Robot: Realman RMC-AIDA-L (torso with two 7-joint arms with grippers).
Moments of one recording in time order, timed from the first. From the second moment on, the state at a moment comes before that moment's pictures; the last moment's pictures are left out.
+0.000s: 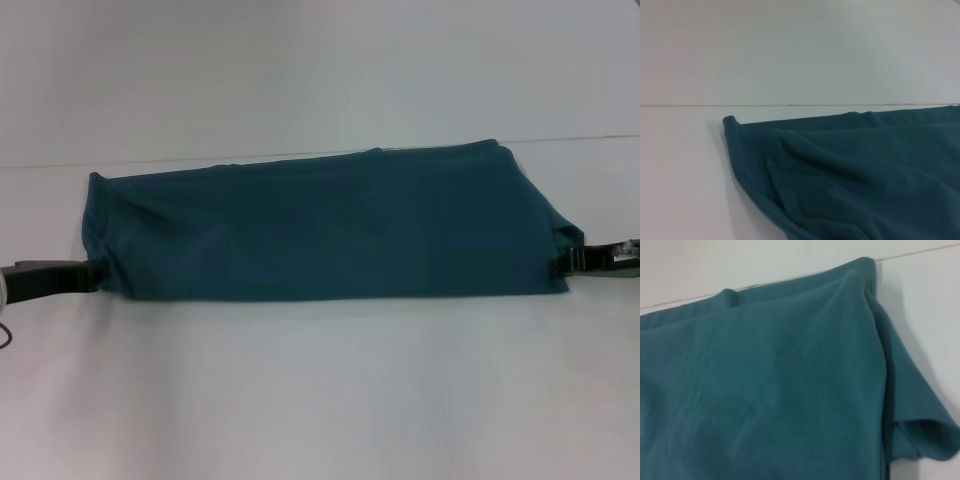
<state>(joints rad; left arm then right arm) -0.60 -2.12 0.69 0.77 2.35 0.94 -2.05 0.71 1.93 -0.64 -0.49 -2.51 -0.96 2.32</state>
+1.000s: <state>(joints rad) -0.48 -2.15 0.68 0.84 2.25 1.04 -1.86 0.54 2.03 -0.63 -0.80 -2.46 -1.14 2.23</state>
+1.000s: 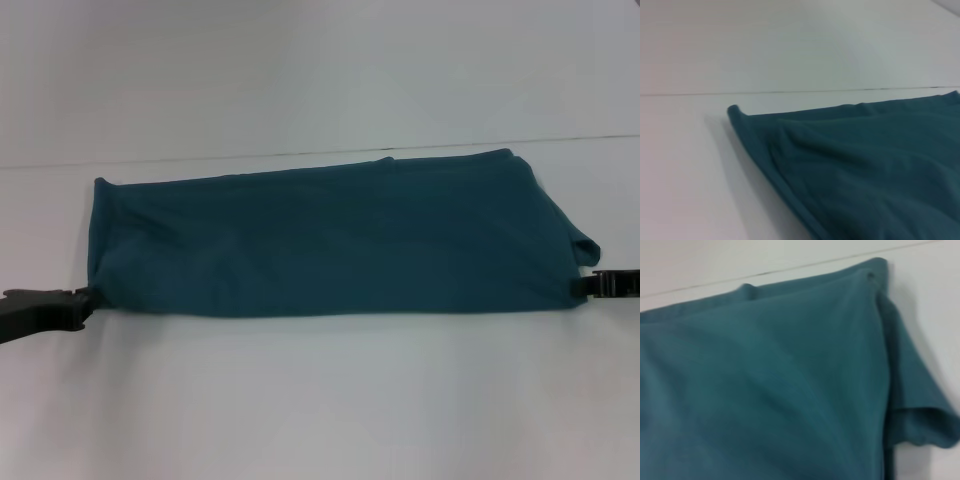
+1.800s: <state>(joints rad) -0.43 -2.15 0.58 0.84 2.16 1.17 -1.74 0.42 2.04 -0.62 -0.84 -2.31 -1.25 2.09</state>
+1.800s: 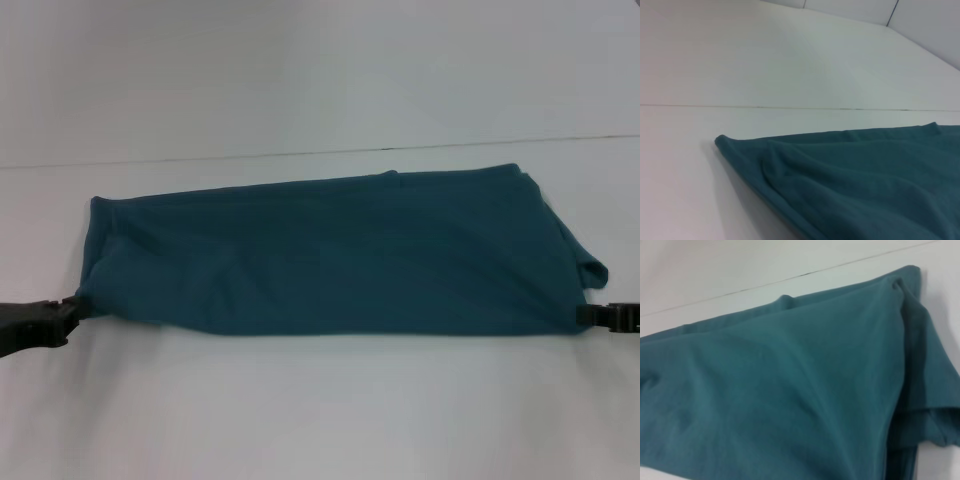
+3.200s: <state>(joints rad) -0.39 -2.16 0.55 0.85 2.15 1.20 -1.73 0.34 2.06 -0.49 -0.92 -2.25 -1.38 1.97</state>
